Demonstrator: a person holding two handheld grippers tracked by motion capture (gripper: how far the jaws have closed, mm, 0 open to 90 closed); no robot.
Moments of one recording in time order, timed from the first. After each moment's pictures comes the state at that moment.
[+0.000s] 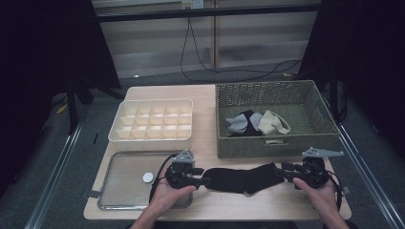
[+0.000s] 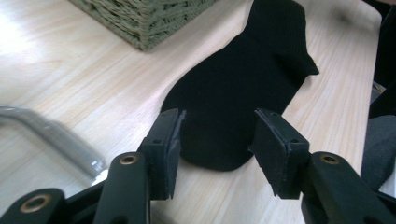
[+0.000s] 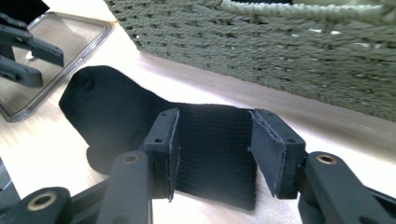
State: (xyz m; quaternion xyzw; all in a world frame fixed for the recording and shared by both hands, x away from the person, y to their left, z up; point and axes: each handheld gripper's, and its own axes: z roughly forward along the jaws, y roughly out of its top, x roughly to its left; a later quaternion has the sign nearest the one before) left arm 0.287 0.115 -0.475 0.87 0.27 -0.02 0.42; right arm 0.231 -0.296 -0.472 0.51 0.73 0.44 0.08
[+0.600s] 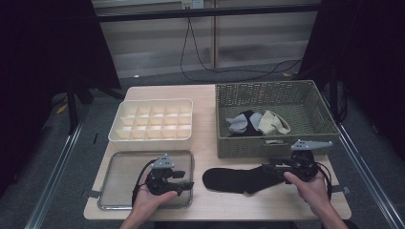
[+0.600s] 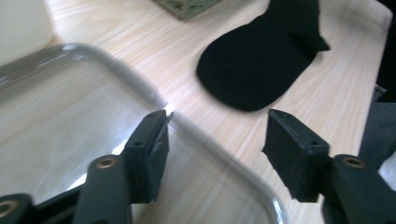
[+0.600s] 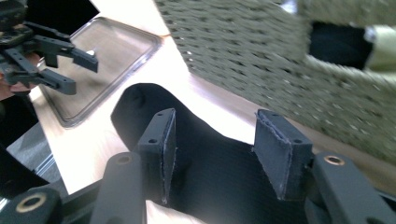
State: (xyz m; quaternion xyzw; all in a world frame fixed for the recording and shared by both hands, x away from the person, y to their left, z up) left arm 0.274 0.168 -0.479 0.85 0.30 -0.01 0.42; right arm 0.245 -0.265 -0.445 0.46 0.76 0.46 0.05
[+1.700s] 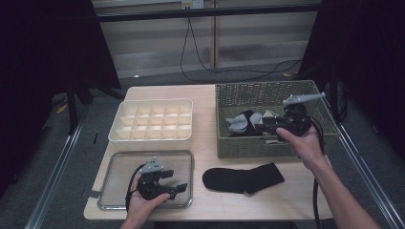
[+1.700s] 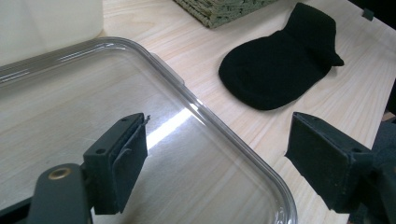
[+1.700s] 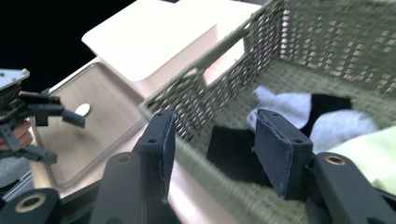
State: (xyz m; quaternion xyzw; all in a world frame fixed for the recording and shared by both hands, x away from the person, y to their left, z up) left arm 0.263 0.187 -0.478 0.83 0.35 0.02 0.45; right arm 0.331 -0.254 -0.362 0.43 0.77 0.47 0.08
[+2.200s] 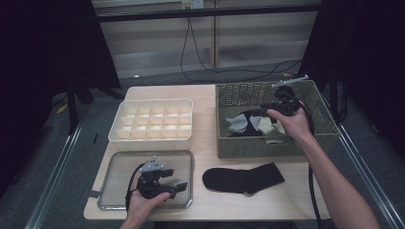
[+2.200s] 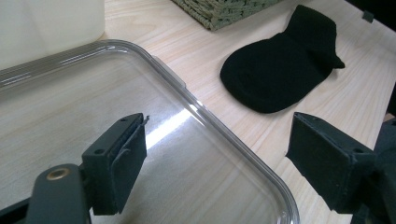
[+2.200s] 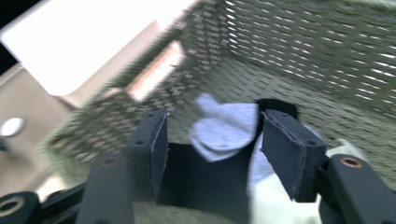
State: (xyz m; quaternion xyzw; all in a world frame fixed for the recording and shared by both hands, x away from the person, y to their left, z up) left arm 0.266 0.185 -0.478 0.82 0.35 0.02 0.45; right arm 0.403 -0.254 -0.374 0.47 0.78 0.41 0.09
